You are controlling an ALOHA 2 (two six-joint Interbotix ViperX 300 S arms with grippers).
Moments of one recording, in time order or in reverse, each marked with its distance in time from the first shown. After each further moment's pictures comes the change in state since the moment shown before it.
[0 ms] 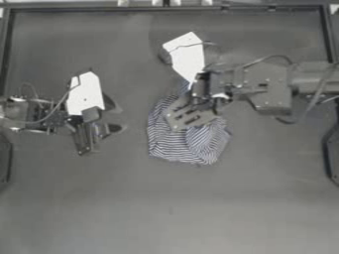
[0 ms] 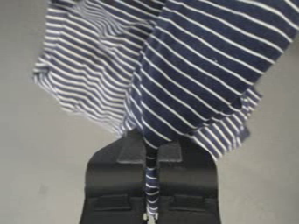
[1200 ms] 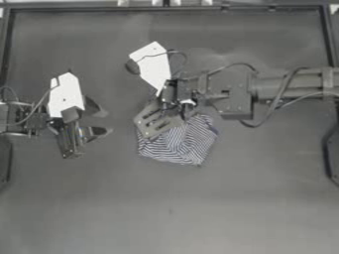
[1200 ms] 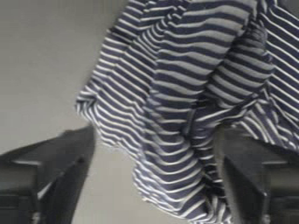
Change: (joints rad) left arm 0.000 -0.106 0.095 -0.049 0.005 0.000; right arm 0.014 0.155 -0.132 0.014 -0.132 -0.097
